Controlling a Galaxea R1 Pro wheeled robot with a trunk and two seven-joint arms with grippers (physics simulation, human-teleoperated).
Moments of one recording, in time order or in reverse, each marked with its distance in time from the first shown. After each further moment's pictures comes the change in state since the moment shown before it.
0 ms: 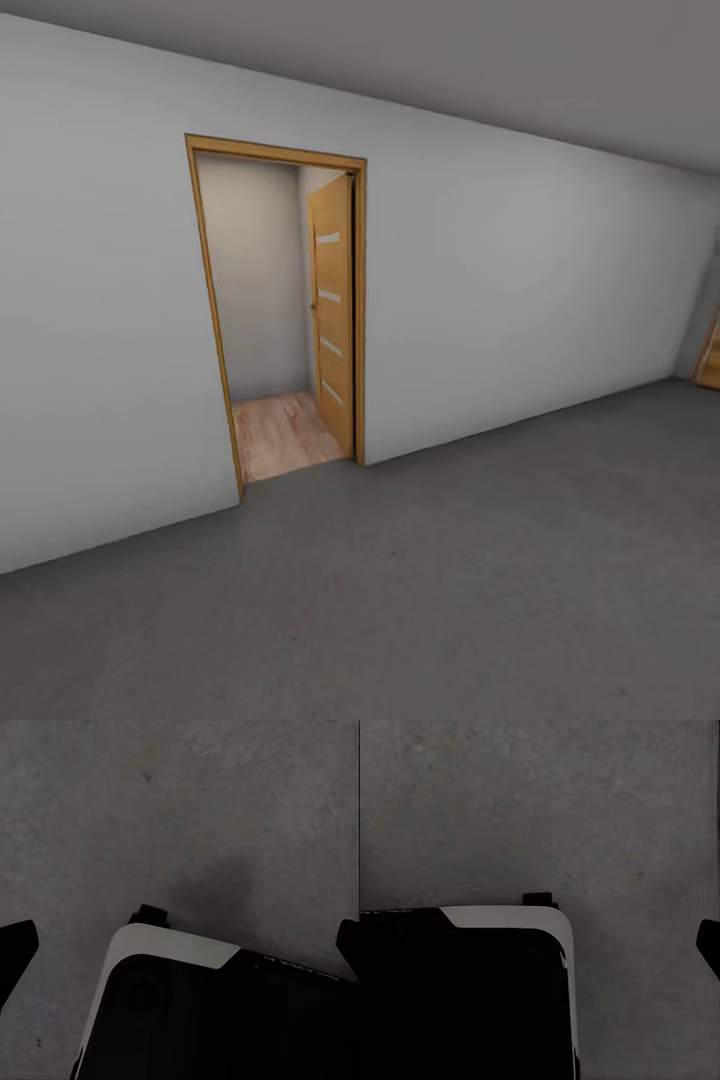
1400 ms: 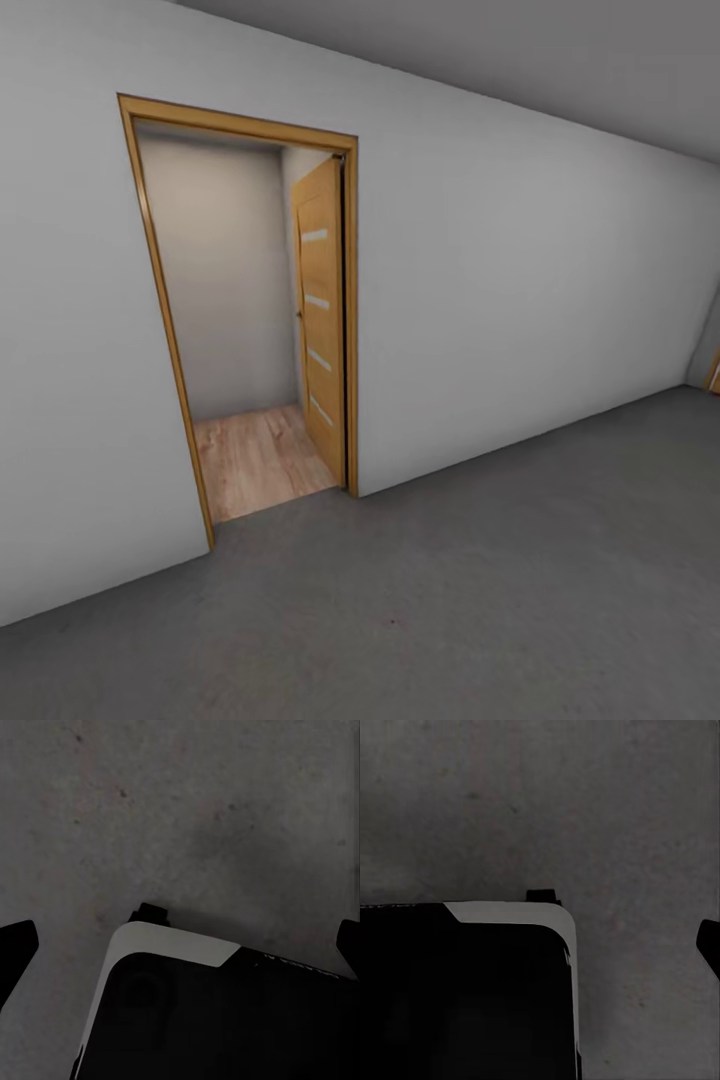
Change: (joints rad) left arm 0.000 0.000 0.000 0.000 0.000 0.005 0.000; right arm 0.000 0.005 0.008 -0.001 0.004 0.011 0.001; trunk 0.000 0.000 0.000
